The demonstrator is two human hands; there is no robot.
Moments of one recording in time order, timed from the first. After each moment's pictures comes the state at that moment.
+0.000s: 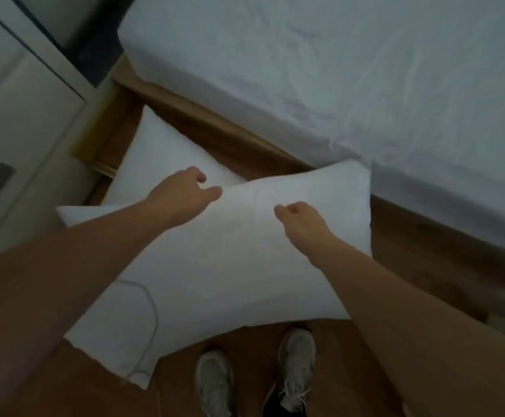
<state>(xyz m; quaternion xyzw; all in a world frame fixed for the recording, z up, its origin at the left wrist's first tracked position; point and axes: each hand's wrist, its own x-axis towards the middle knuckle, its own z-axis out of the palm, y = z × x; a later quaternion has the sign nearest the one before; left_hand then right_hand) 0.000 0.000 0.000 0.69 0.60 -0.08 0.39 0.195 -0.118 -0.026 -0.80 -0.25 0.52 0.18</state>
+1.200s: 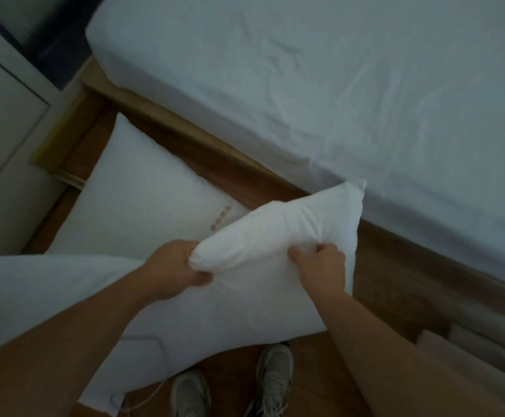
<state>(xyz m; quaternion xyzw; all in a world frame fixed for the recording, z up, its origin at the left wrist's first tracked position) -0.010 -0.049 -0.029 0.68 0.52 -0.08 0.52 0.226 -0.156 -0.043 -0.91 -0.13 0.36 0.15</state>
